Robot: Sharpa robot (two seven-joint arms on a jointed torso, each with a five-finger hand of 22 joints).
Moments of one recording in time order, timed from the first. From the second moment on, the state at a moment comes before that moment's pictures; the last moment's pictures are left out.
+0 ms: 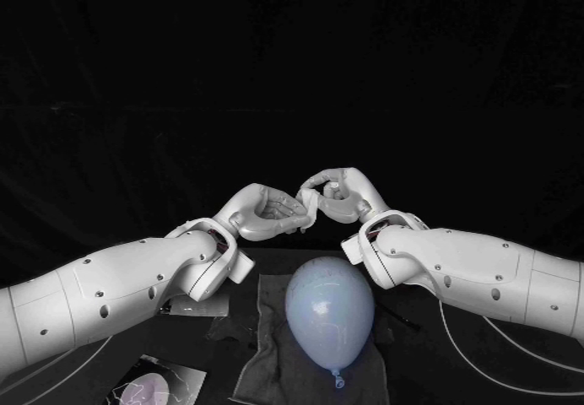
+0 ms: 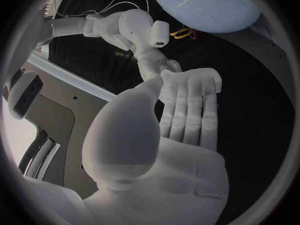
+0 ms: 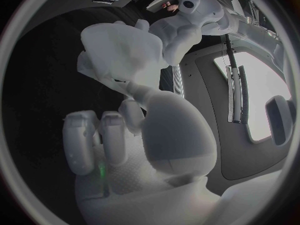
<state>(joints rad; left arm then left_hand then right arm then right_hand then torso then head) 1.40 -0.61 -0.09 1.36 -0.61 -0.37 0.38 1.43 -0.21 0.33 0.19 0.05 1.02 0.13 0.32 0.35 1.11 0.09 0.27 0.12 1.03 0.05 0.72 0.59 0.17 0.98 0.20 0.44 0.18 1.41 -0.63 -0.13 1.37 -0.63 -0.74 0.35 1.34 -0.04 0.57 0.05 0.05 0.96 0.09 0.47 0.37 1.39 0.02 1.20 1.31 1.46 -0.04 1.57 1.31 0.01 1.47 0.06 1.57 1.31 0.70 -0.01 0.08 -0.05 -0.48</state>
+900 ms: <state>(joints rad) 1.40 -0.62 -0.09 1.36 -0.57 -0.37 0.36 1.41 -0.17 0.36 0.17 0.05 0.97 0.14 0.36 0.40 1.13 0.09 0.32 0.16 1.05 0.03 0.77 0.58 0.17 0.93 0.16 0.59 0.29 1.41 -0.63 -0.13 1.37 -0.66 -0.74 0.33 1.33 -0.05 0.57 0.05 0.04 0.95 0.09 0.47 0.37 1.39 0.02 1.20 1.31 1.47 -0.04 1.56 1.31 0.01 1.46 0.07 1.56 1.31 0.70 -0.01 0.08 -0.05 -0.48</state>
